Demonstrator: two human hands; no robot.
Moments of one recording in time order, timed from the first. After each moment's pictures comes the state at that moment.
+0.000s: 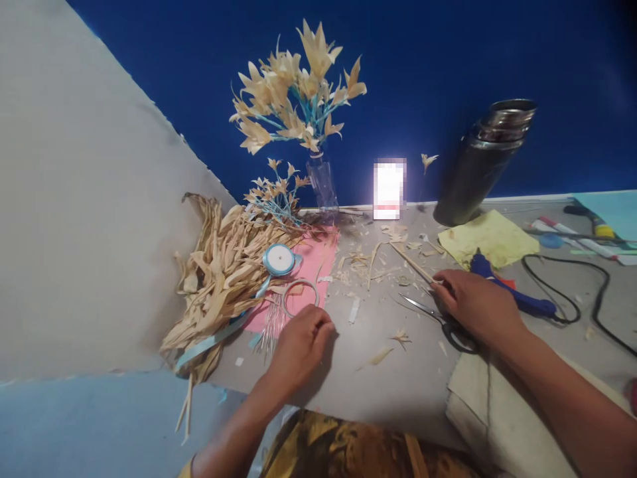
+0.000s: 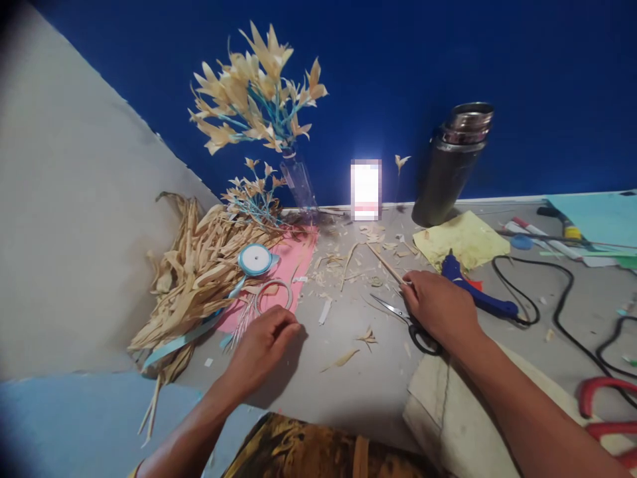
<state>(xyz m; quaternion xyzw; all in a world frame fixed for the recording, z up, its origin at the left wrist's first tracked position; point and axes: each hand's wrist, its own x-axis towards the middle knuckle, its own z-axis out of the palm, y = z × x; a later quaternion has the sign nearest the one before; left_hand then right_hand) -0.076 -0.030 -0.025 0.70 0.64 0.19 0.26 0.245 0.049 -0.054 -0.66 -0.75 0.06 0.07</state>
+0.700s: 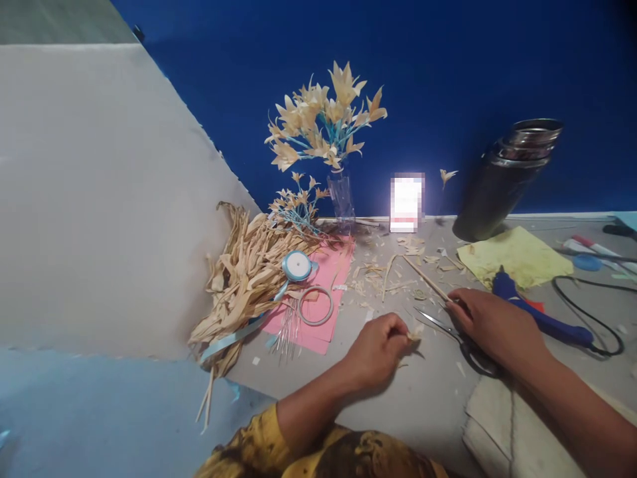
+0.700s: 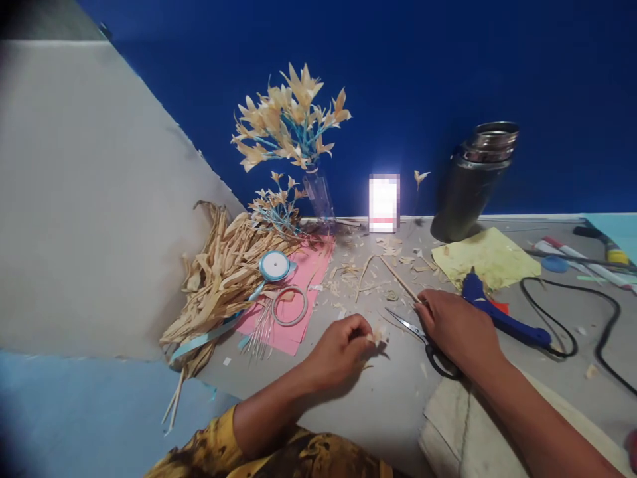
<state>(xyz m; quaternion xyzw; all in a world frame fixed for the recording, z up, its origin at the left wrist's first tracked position) 0.010 -0.005 -0.046 0.62 0.54 0.24 0.51 0.248 0.050 -0.065 -0.63 -0.77 0.08 0.07</state>
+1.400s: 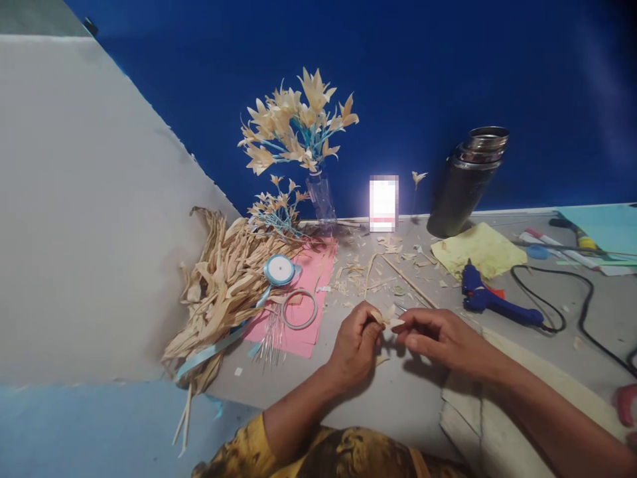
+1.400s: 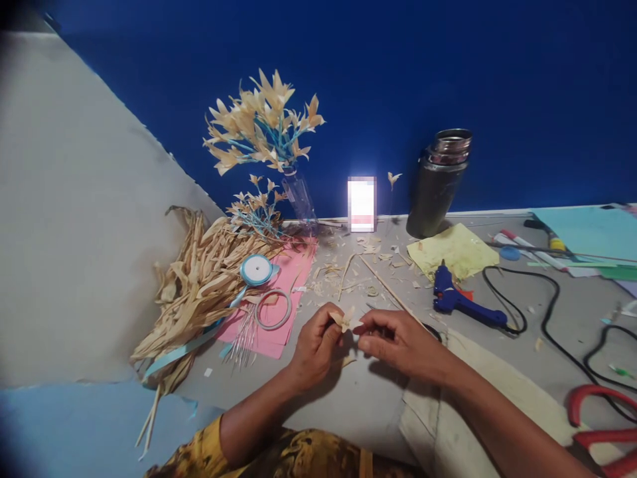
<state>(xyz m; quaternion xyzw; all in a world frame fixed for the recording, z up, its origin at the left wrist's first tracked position) 0.010 -0.011 -0.045 0.62 0.48 0.42 0.45 0.218 0.018 -0.026 -0.40 -0.70 0.54 0.23</state>
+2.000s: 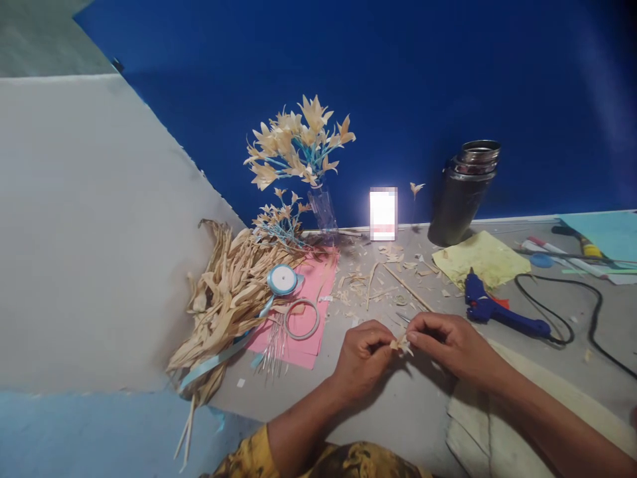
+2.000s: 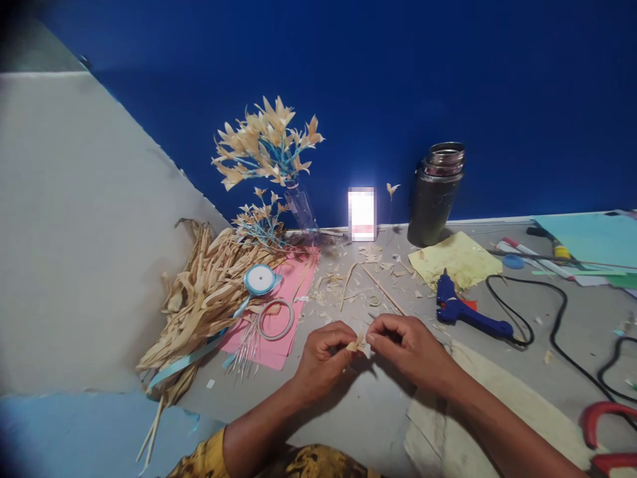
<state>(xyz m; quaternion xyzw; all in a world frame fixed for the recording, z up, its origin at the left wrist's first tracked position) 0.017 -0.008 -0.052 0.65 0.45 0.43 0.44 0.216 0.017 -0.020 -0.46 -0.70 0.47 0.28</state>
